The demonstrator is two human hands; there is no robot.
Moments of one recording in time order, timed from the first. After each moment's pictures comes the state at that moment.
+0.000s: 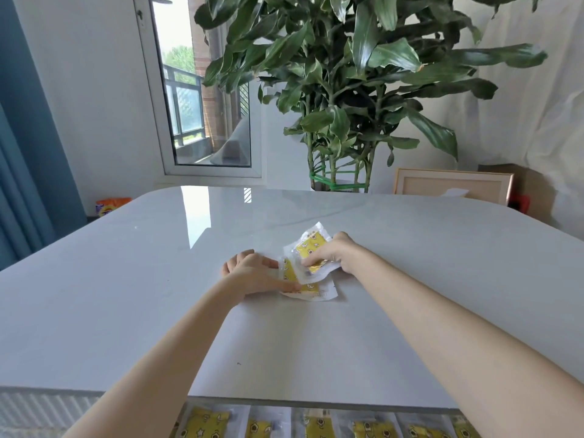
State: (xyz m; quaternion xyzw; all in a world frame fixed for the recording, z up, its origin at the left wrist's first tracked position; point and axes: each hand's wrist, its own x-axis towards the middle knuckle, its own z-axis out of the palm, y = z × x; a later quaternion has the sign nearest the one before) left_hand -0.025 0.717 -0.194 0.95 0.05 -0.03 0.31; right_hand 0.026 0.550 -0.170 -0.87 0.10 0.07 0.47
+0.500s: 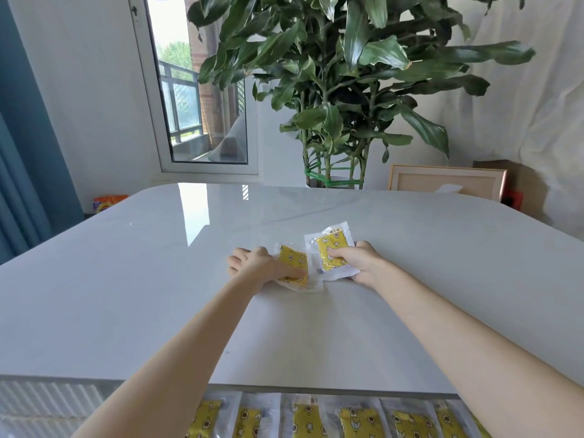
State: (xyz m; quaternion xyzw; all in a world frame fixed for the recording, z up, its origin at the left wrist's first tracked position) left_hand -0.018 0.678 -0.193 0.92 0.16 -0.04 0.35; right_hand 0.016 0.503 -0.194 -0.71 0.14 0.07 0.69
